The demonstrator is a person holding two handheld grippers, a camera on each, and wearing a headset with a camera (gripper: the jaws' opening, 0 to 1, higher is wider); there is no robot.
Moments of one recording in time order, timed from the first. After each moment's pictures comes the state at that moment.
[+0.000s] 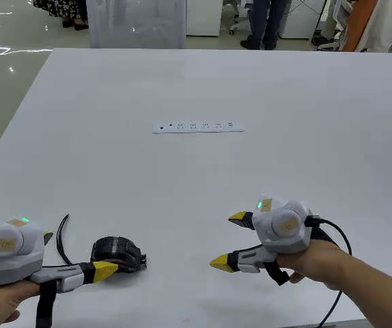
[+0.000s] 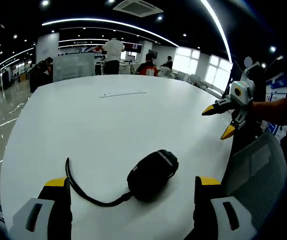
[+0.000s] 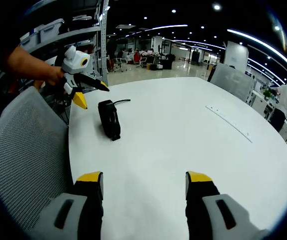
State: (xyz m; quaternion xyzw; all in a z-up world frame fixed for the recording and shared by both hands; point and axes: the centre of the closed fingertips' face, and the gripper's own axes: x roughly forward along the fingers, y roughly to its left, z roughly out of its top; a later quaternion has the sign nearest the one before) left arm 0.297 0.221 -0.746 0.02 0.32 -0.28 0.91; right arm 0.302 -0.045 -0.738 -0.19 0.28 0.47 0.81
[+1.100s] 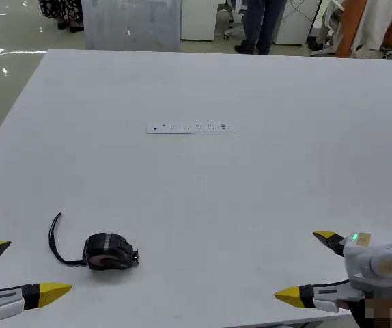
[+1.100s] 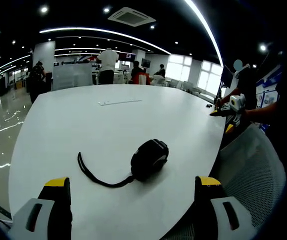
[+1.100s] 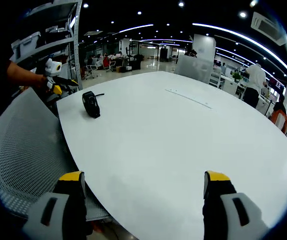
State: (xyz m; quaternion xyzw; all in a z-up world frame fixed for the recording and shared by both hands) left arm 0.257 0.256 -0.726 0.01 0.28 -0.29 0.91; right arm 0.256 -0.184 -0.734 -0.15 0.29 0.37 0.87
